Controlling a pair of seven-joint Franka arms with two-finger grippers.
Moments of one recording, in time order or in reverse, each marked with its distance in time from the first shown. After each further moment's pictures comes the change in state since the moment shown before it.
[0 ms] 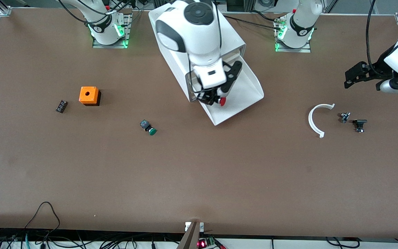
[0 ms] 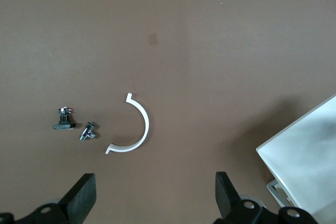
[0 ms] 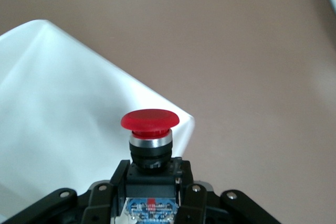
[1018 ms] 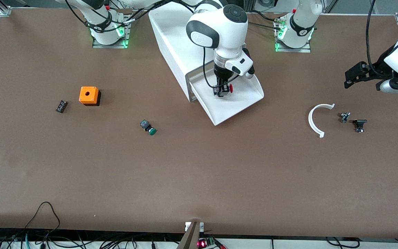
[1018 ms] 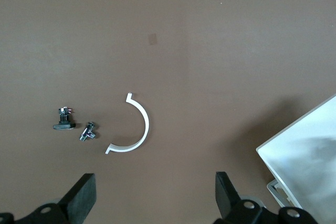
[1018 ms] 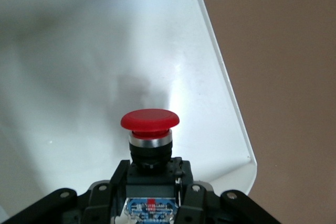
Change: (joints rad) left arm 0.000 0.000 0.000 0.000 0.000 0.000 0.000; right arm 0.033 0.122 0.143 0.001 -0.259 -0.091 -0.361
